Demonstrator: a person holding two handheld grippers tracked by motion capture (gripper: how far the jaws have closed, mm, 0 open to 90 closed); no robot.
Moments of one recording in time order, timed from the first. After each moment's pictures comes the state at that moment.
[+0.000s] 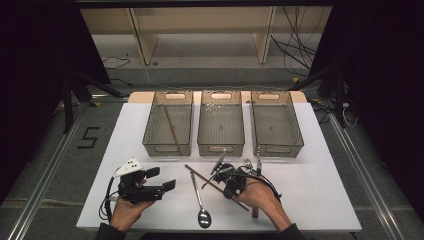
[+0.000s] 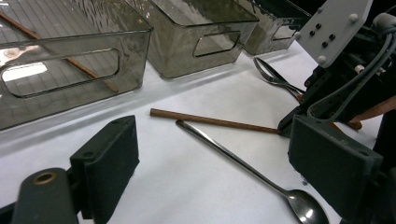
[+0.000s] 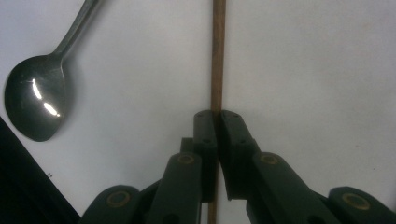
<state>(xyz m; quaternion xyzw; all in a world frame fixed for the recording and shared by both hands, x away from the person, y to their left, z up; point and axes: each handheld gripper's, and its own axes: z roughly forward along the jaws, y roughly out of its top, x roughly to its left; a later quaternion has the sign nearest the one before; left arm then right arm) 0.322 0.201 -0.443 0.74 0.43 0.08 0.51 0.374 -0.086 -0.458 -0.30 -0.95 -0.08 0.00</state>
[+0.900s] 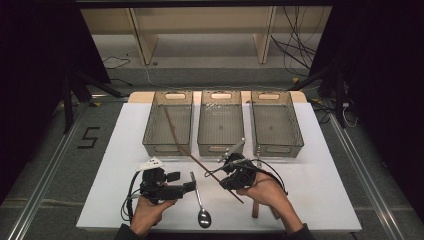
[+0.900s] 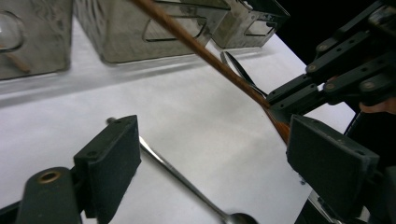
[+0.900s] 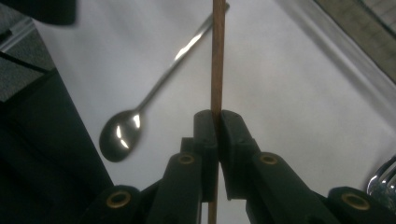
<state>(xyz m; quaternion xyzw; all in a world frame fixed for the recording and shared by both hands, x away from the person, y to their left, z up) 0.328 0.146 -0.442 0.73 0.46 0.00 0.51 0.363 -0.108 -0.404 -0.30 -0.92 -0.24 0.00</state>
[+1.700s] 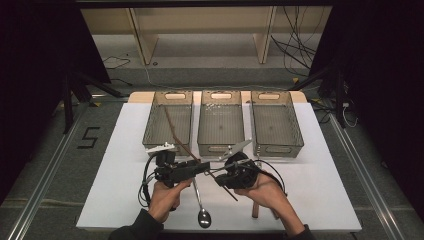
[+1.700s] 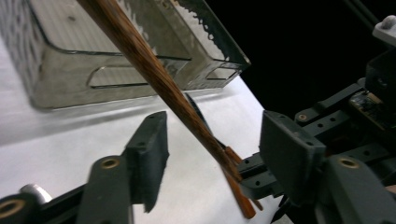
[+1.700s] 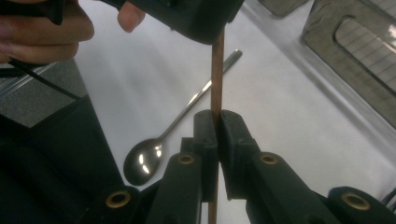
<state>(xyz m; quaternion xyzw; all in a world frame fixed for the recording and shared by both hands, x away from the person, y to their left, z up) 0.359 0.118 -0.422 0.66 0.48 -0.08 0.57 0.354 -0.111 -0.390 -0.29 -0.90 -0.31 -0.01</state>
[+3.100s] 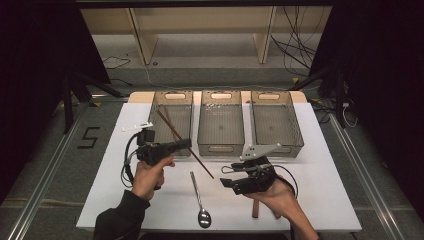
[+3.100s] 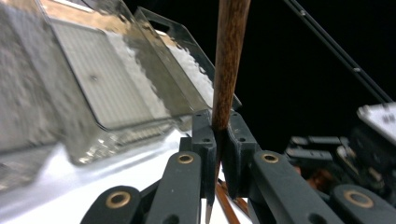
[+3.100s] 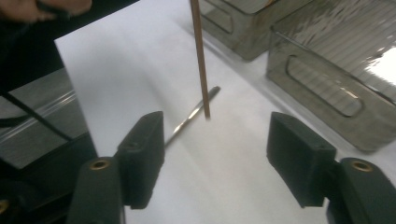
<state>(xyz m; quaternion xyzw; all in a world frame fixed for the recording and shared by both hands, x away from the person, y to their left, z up) 0.401 0.171 -0.383 0.64 0.47 -0.07 0.60 0.335 -0.150 -0.385 -0.30 -0.85 -0.42 -0.07</state>
